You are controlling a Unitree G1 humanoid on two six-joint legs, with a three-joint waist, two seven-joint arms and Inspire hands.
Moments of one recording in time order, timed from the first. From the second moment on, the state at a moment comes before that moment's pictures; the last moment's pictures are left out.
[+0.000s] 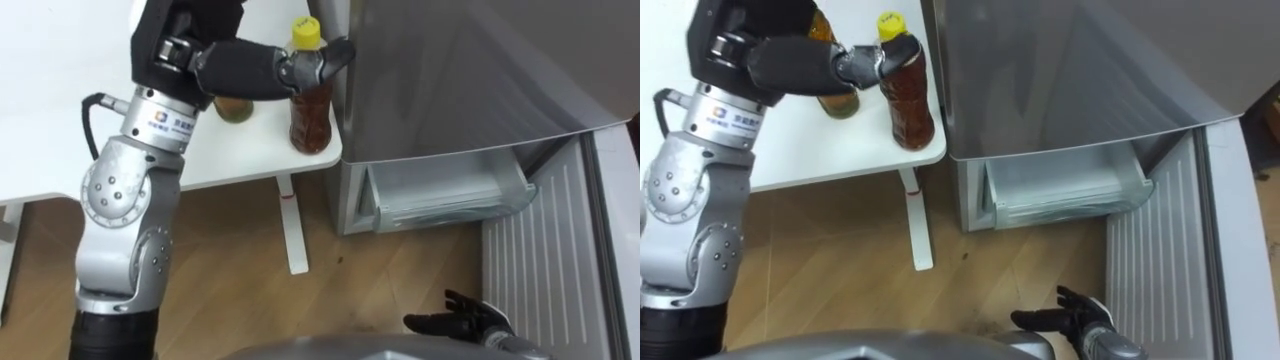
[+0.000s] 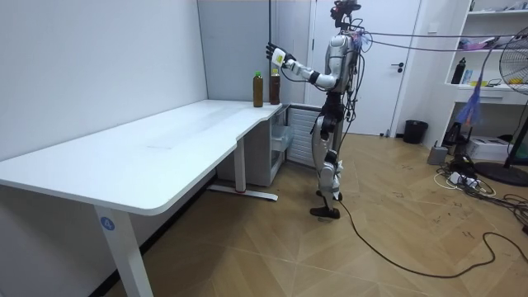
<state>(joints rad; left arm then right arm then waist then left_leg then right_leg) 0.04 0.20 -0.02 -0.40 -0.32 -0.04 -0.29 0.05 -0.20 -0.06 1.25 0.03 -0.09 0.17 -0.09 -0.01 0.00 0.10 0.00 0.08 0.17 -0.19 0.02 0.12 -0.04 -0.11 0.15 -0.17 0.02</state>
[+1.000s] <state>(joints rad) 0.05 0.20 -0.02 -0.33 -0.32 -0.04 -0.25 0.05 -0.20 -0.06 1.26 0.03 -0.10 0.13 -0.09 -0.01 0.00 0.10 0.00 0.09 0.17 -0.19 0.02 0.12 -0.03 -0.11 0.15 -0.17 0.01</state>
